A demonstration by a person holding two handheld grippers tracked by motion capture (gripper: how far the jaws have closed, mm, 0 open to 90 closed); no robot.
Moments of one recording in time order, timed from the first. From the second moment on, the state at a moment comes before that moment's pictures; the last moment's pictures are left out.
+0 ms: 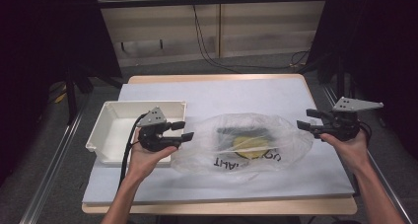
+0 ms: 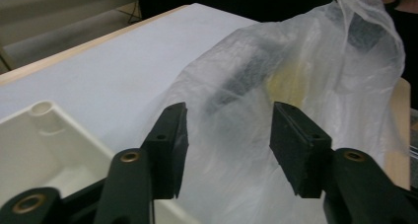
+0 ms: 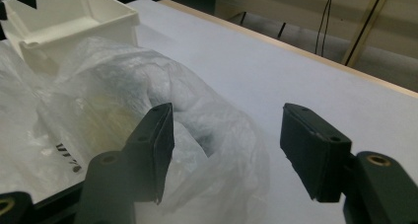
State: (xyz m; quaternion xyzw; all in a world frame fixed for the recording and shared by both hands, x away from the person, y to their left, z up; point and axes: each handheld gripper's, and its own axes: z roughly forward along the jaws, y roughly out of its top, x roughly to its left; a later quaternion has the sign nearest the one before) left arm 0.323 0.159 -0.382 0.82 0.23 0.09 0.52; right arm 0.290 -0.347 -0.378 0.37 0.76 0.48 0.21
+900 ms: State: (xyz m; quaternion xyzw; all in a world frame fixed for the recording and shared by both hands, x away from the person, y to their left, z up) left arm 0.276 0.051 -0.418 0.91 0.08 0.02 0.40; right arm 0.232 -0.274 -0.396 0.30 0.82 0.47 0.13
